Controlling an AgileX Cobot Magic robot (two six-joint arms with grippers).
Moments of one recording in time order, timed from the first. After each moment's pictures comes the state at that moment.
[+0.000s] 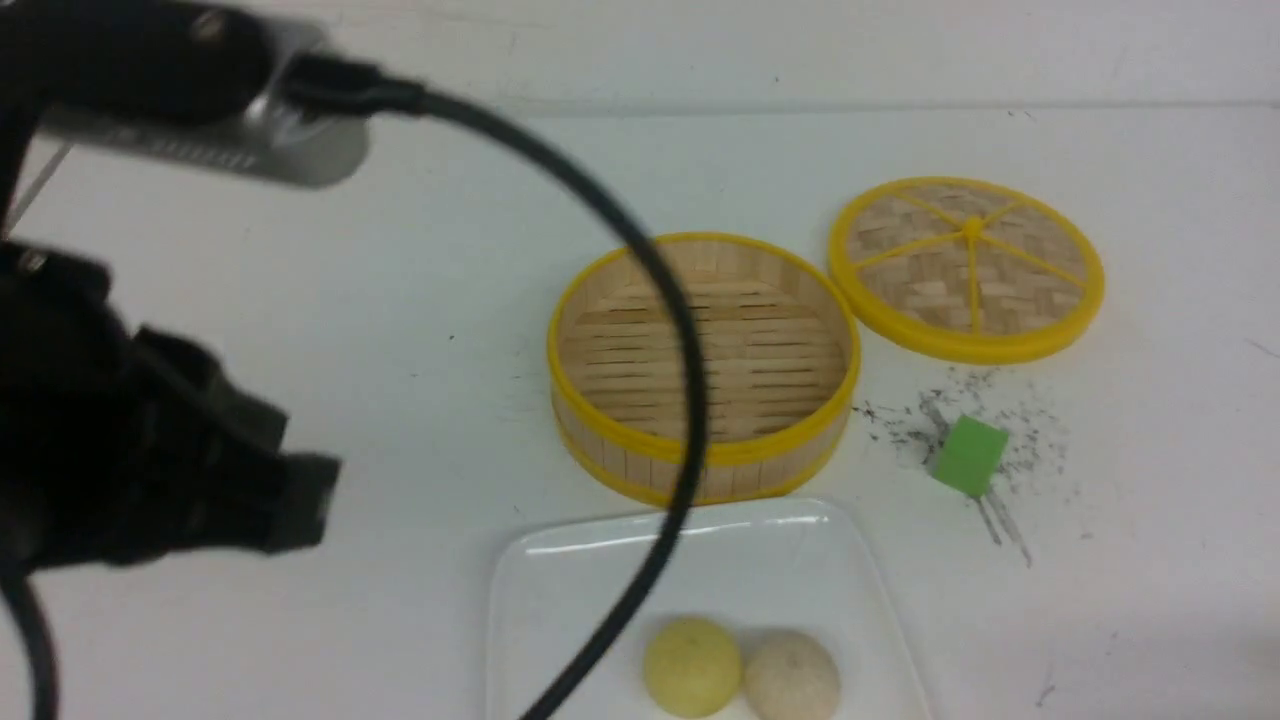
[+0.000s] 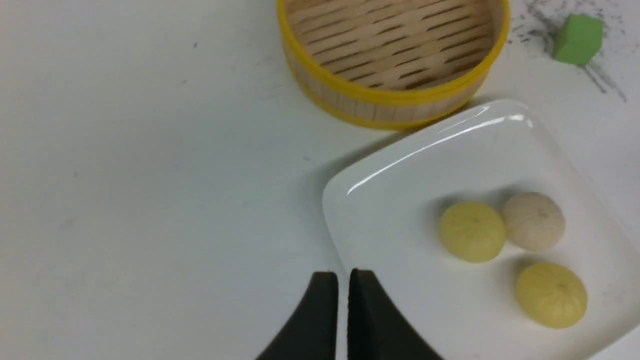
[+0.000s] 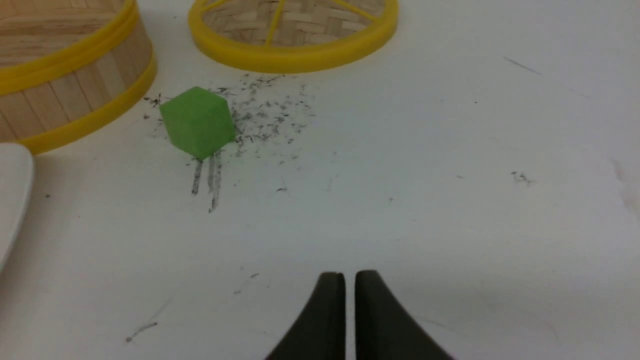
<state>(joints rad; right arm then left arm) 0.09 -0.01 0.02 -0.05 0.41 0.13 -1.04 0.90 -1.12 0.48 1.24 -0.73</state>
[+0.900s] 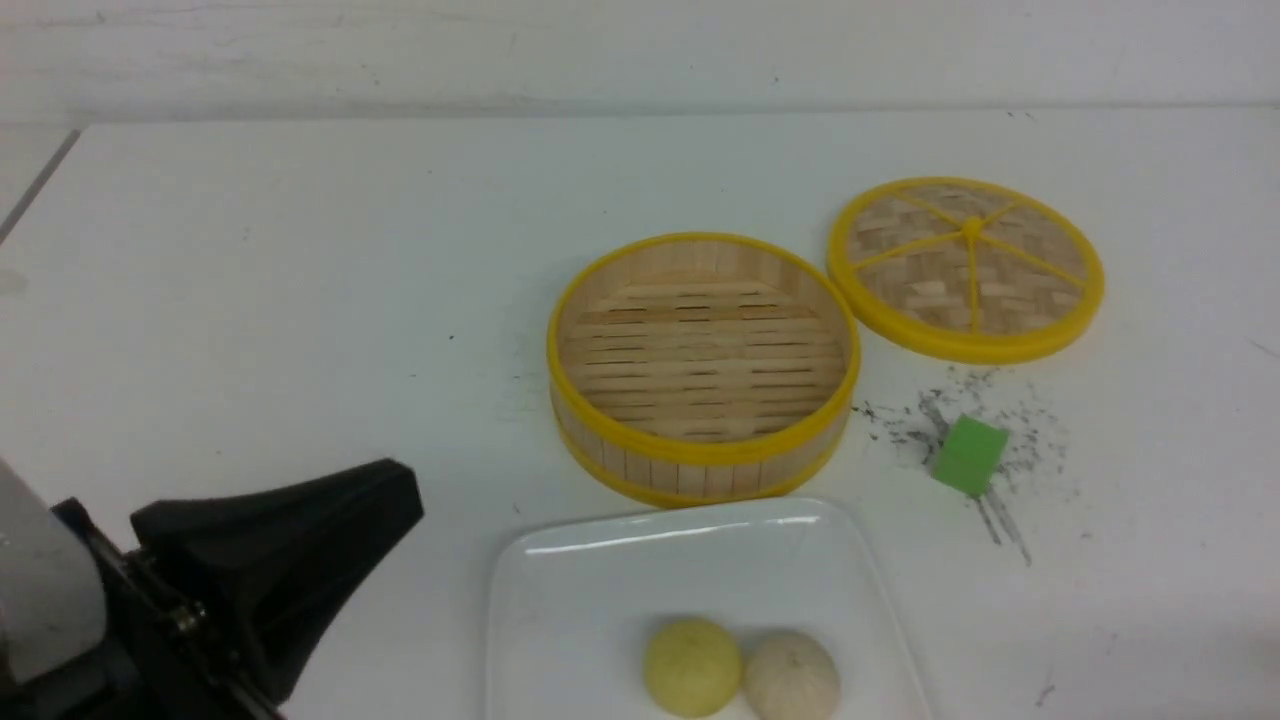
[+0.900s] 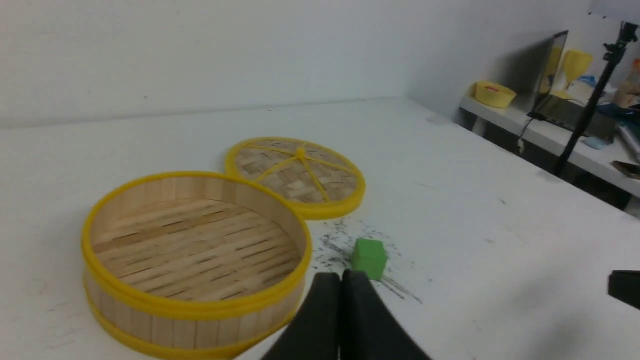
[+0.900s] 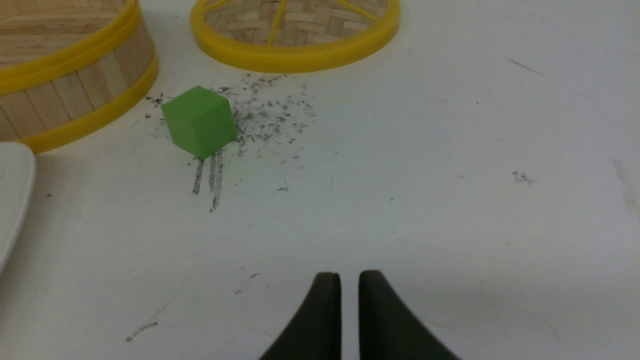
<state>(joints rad) 0.09 -0.01 0.02 -0.05 0.41 0.13 -1.04 0.52 -0.41 1.21 0.25 -1.41</state>
